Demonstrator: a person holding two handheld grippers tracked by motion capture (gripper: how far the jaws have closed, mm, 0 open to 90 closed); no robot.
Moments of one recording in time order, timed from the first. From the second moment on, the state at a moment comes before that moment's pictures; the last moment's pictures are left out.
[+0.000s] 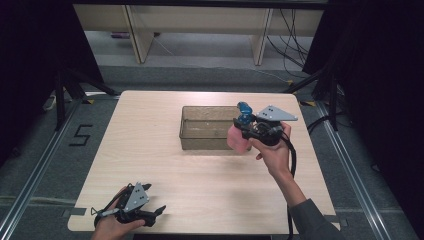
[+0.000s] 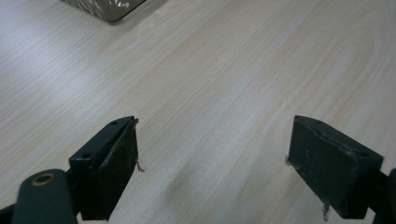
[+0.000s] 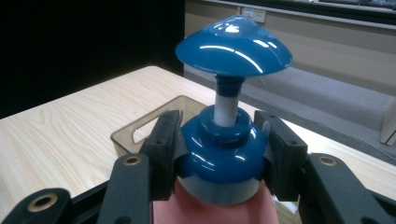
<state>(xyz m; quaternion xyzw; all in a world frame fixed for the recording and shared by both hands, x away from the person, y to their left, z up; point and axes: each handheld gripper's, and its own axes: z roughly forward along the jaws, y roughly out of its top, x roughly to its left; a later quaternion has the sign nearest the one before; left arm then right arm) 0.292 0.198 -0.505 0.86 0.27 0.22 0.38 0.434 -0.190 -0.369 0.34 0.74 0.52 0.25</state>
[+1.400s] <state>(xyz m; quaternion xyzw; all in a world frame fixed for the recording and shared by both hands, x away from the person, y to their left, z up) 0.292 0.198 -0.505 0.86 0.26 0.22 0.38 0.508 -0.184 -0.387 0.39 0.72 0.50 0.28</state>
